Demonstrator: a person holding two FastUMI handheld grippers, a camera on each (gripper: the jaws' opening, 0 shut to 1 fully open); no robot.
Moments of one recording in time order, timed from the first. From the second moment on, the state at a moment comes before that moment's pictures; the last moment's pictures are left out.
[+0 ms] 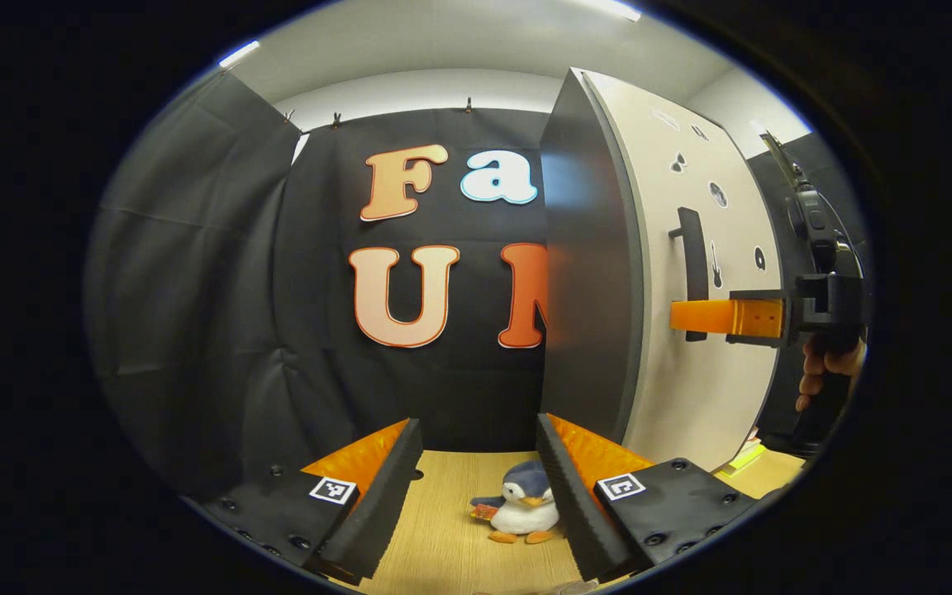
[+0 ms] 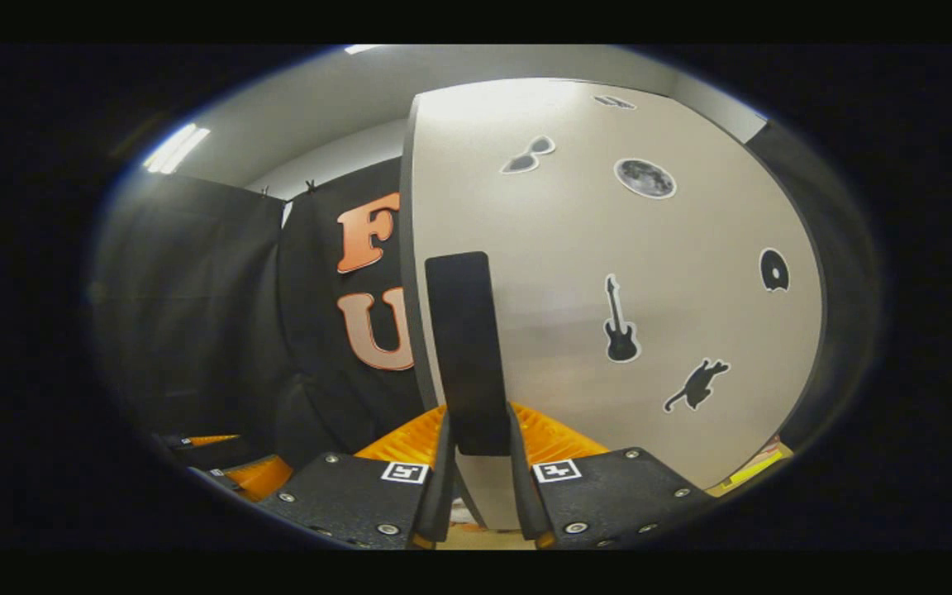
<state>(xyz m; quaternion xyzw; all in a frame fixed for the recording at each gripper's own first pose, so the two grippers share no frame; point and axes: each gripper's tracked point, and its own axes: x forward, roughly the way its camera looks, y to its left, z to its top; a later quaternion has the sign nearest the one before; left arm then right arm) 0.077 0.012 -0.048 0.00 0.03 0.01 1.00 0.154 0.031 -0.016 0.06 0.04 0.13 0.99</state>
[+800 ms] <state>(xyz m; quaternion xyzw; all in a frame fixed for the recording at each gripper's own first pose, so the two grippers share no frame) 0.068 0.014 -0.039 0.00 0.03 0.06 1.00 0.137 0.027 -0.009 0.06 0.03 0.16 0.99</state>
